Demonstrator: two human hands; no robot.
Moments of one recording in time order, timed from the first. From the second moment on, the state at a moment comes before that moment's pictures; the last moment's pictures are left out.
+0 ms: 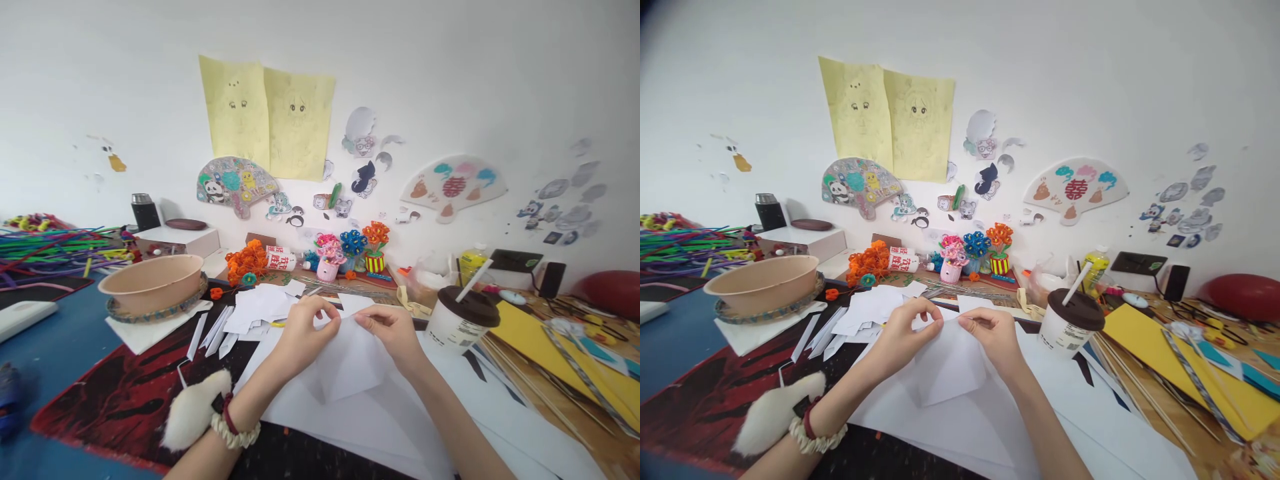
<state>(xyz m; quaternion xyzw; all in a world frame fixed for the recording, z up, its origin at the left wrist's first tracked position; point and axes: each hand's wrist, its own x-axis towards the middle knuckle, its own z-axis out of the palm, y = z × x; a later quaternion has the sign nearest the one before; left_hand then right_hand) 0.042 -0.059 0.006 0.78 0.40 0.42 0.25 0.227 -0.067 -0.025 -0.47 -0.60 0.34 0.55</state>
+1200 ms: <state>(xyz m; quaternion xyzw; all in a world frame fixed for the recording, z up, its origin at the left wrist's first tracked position) 0.036 -0.054 0.008 0.75 0.42 0.44 0.26 0.261 -0.055 -0.032 -0.50 -0.46 0.32 0.66</state>
